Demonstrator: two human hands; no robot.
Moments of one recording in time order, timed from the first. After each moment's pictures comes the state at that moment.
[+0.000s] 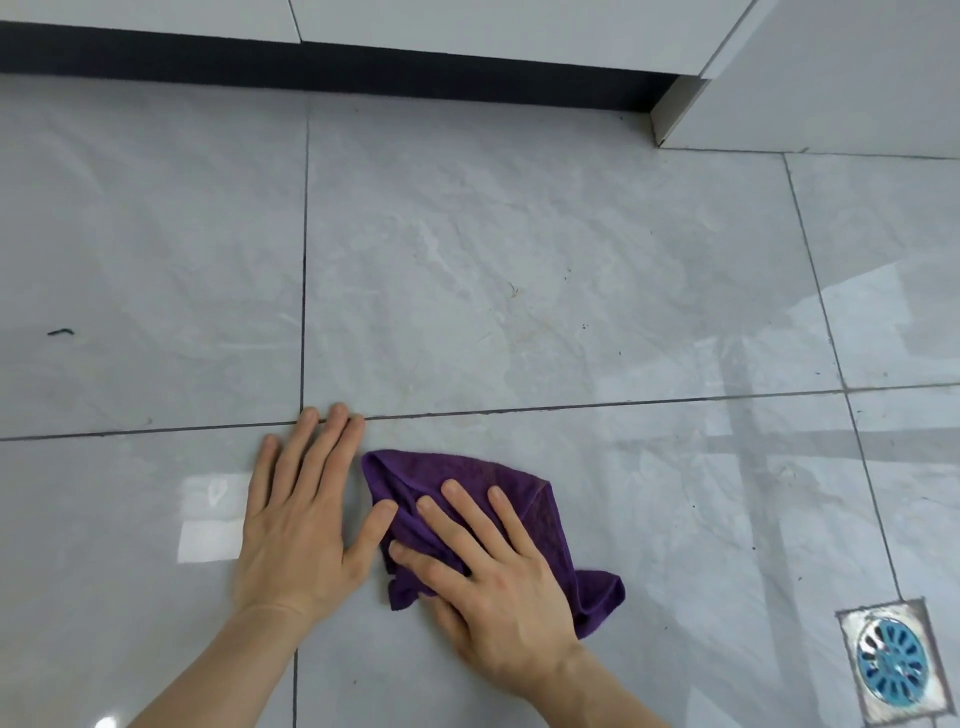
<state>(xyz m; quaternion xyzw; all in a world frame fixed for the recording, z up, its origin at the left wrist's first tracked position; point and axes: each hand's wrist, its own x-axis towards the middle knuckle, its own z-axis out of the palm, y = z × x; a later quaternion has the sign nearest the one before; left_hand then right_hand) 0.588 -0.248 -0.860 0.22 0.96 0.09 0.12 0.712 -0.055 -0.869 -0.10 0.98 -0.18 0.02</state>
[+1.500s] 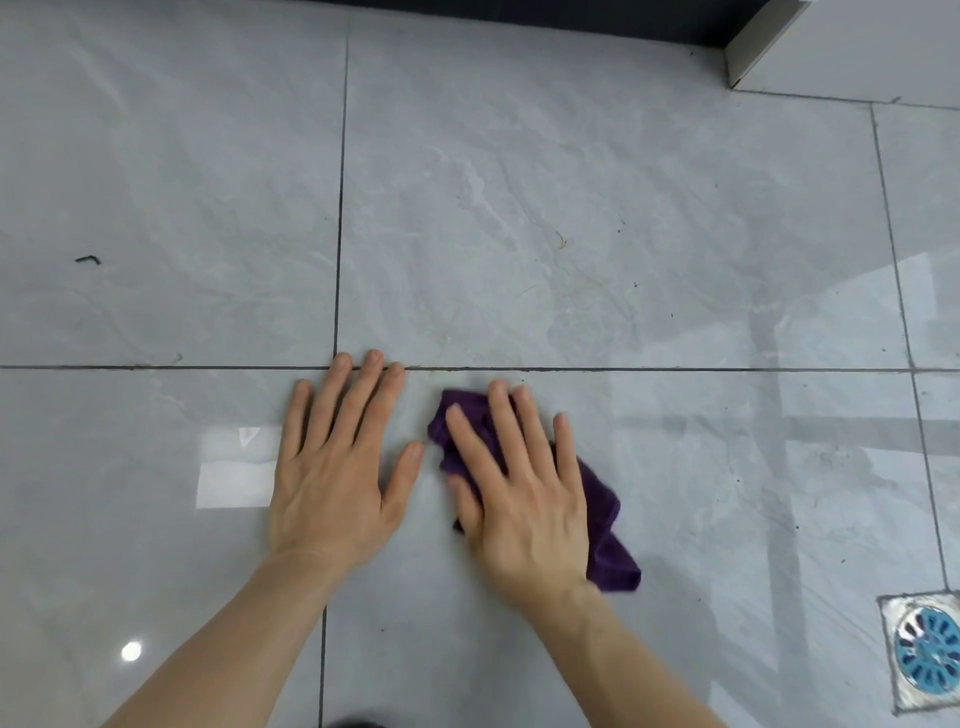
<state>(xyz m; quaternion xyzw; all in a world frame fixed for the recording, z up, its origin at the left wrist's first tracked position) 0.595 -0.253 -0.875 0.20 0.97 0.08 0.08 0.680 -0.073 -0.876 0.03 0.99 -0.11 -0.01</state>
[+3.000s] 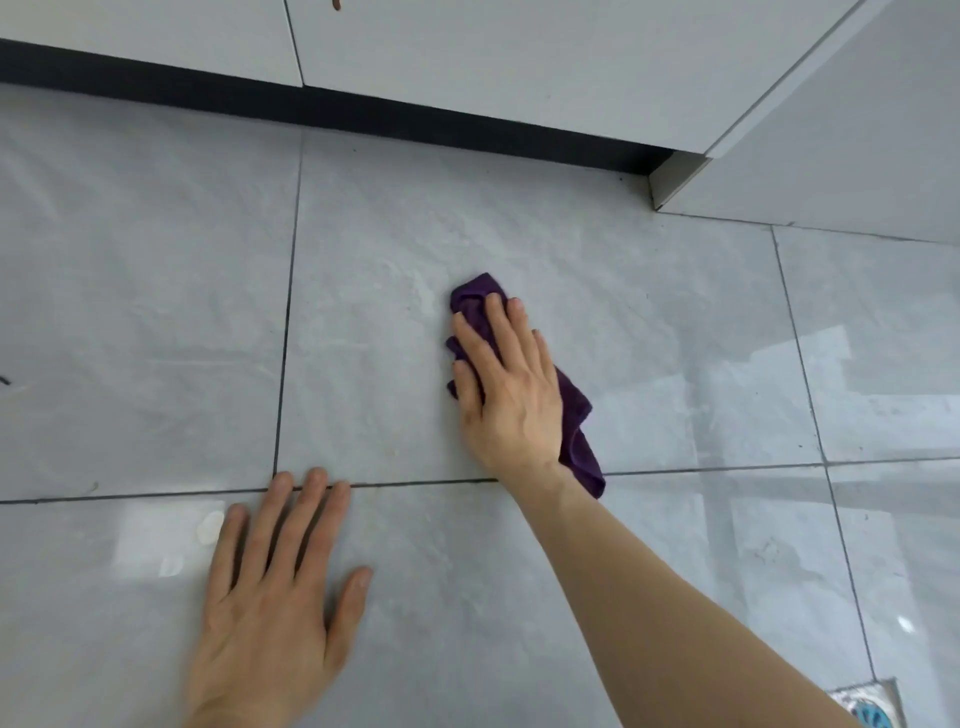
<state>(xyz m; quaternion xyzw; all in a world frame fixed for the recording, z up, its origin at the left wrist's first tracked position) 0.595 -0.248 -0.874 0.21 0.97 0.09 0.04 0.503 0.012 -0.871 0.10 0.98 -0.16 -0.07</state>
